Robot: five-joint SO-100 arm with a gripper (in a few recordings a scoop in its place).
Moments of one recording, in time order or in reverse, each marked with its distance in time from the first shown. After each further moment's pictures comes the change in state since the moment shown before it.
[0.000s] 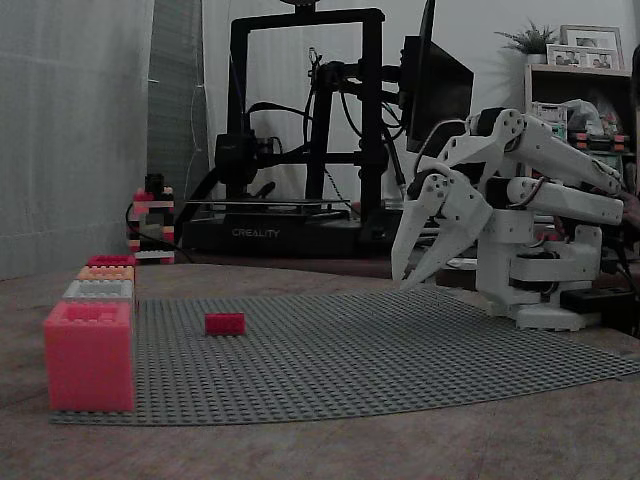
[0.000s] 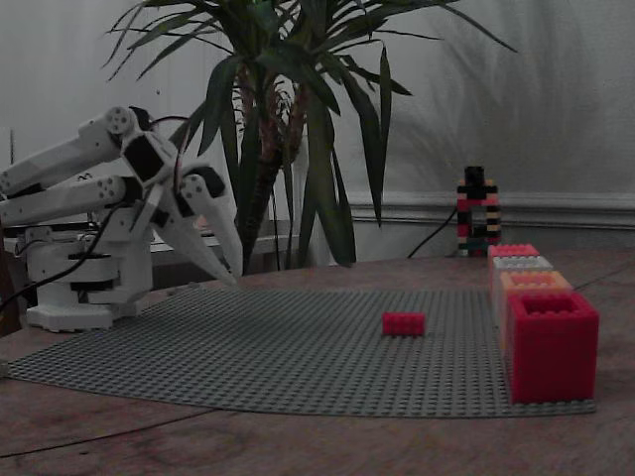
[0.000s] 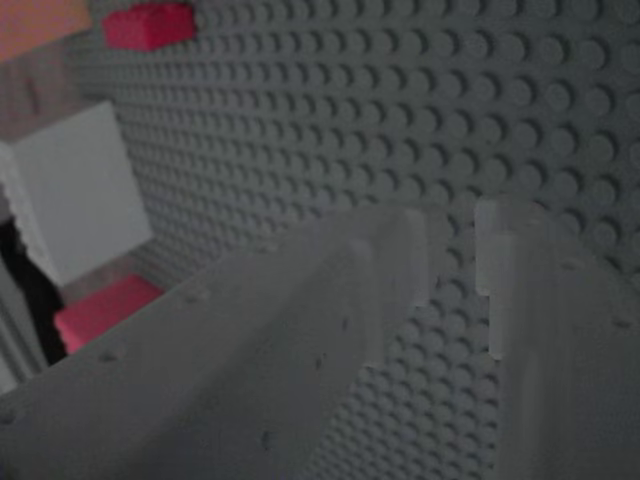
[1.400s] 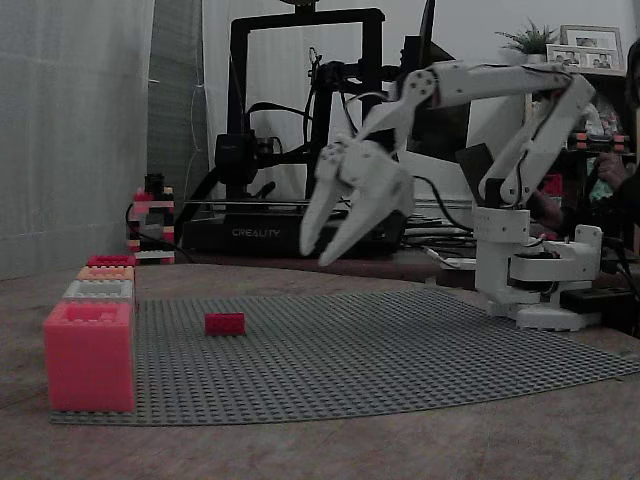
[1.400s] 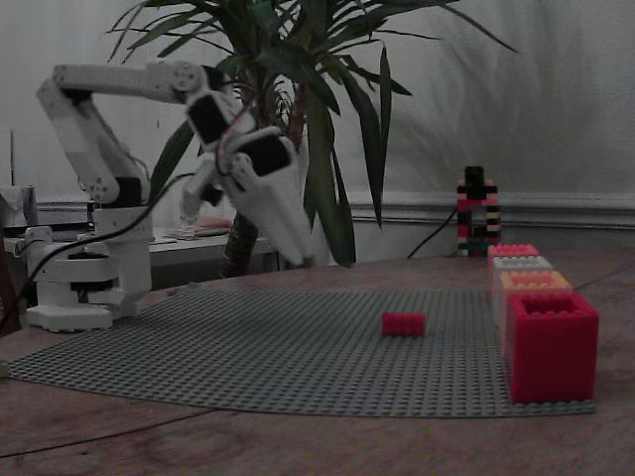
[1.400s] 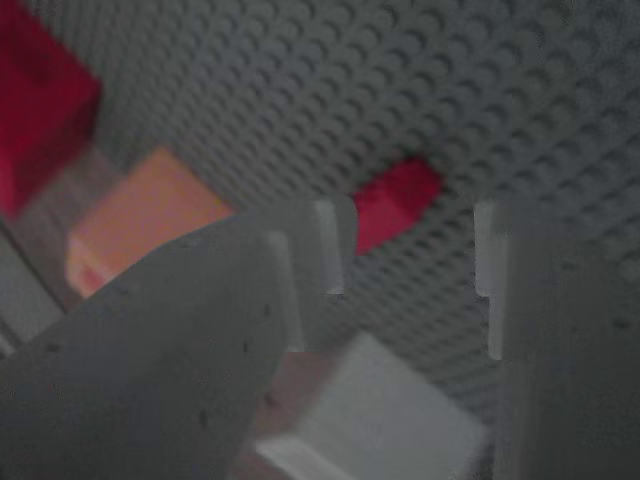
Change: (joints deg) arm 8.6 -66.2 -35.0 -25.3 37.7
